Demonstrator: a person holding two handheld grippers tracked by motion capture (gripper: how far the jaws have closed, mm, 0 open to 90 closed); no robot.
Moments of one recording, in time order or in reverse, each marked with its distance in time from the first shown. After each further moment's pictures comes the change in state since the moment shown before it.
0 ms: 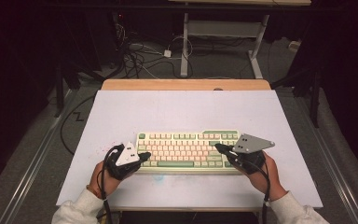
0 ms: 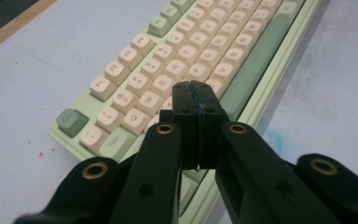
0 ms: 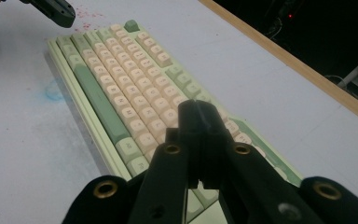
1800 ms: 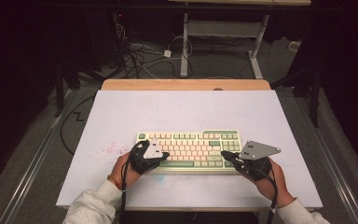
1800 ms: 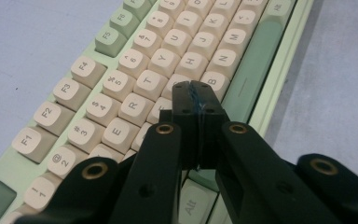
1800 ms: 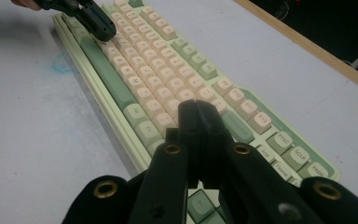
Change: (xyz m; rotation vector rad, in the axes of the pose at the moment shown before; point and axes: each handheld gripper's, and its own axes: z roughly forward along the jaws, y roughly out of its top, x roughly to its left) left arm -0.005 0.025 0.052 0.095 -0.088 0.062; right arm 0.002 -0.019 -0.011 0.047 0.018 0.011
